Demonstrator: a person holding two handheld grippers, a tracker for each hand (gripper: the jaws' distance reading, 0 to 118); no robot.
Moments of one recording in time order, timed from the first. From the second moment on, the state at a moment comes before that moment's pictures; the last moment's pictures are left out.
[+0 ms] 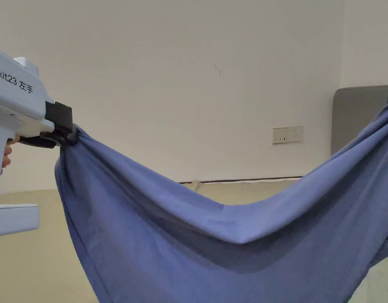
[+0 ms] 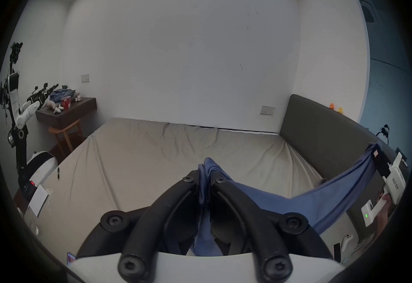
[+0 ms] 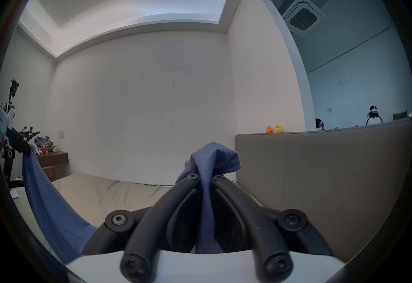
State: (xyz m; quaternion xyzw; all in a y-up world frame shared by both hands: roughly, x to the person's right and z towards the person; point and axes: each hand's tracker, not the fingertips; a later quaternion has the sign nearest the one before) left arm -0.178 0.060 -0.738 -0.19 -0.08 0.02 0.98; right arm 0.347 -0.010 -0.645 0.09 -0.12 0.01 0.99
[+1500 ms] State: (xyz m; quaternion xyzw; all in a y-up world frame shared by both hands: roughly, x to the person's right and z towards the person) left arm -0.229 -0.239 -0.468 -0.40 -0.01 0.13 0.91; right arm 0.294 -0.242 -0.354 -0.27 -0.13 -0.01 0.95
